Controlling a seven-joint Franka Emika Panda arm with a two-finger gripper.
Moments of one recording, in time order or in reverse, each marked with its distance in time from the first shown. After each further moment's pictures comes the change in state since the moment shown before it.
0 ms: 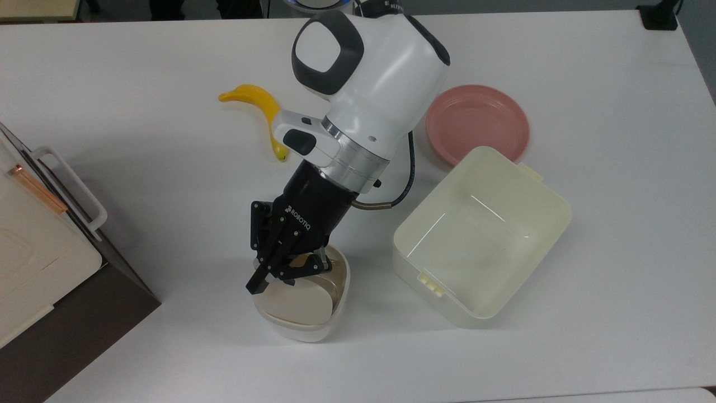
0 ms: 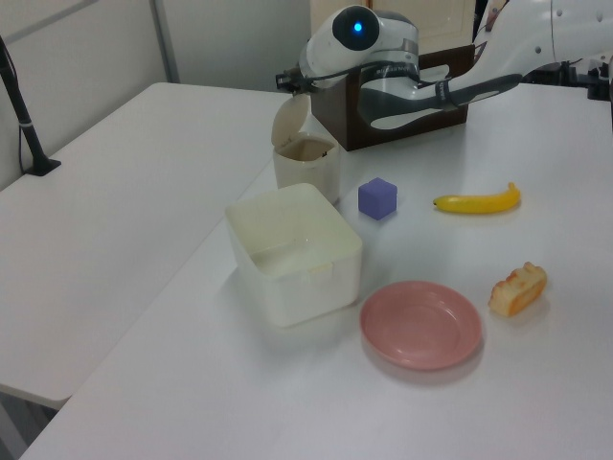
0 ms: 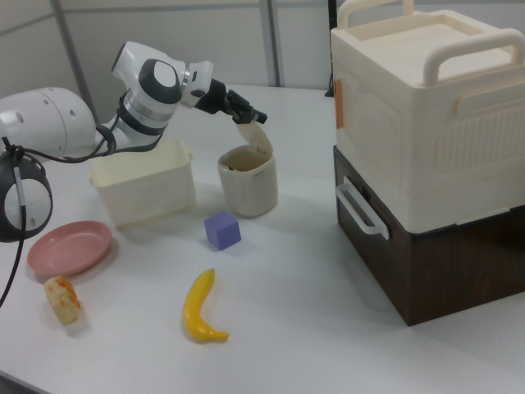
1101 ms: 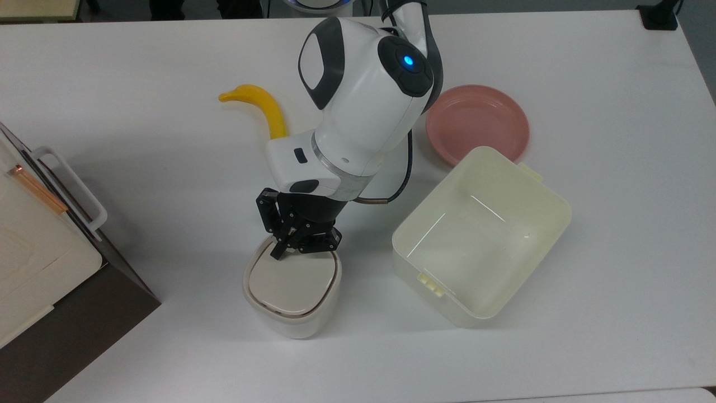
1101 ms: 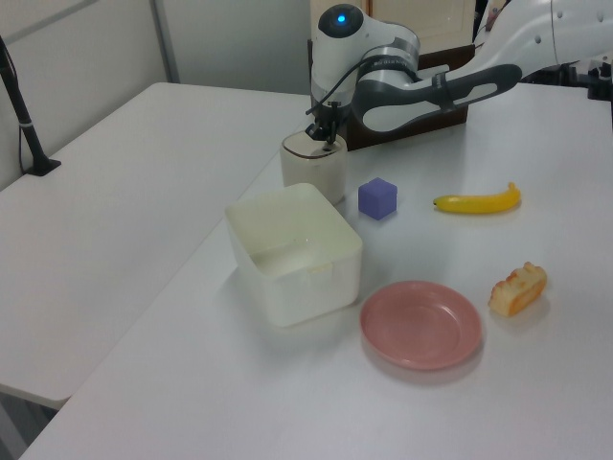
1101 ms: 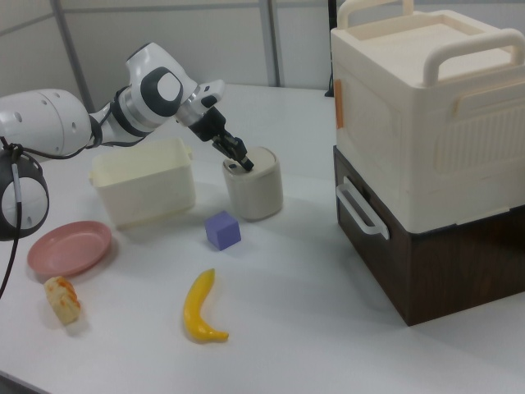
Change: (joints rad) arm 0.010 -0.013 0.017 -0.046 0.335 -0.297 -0.713
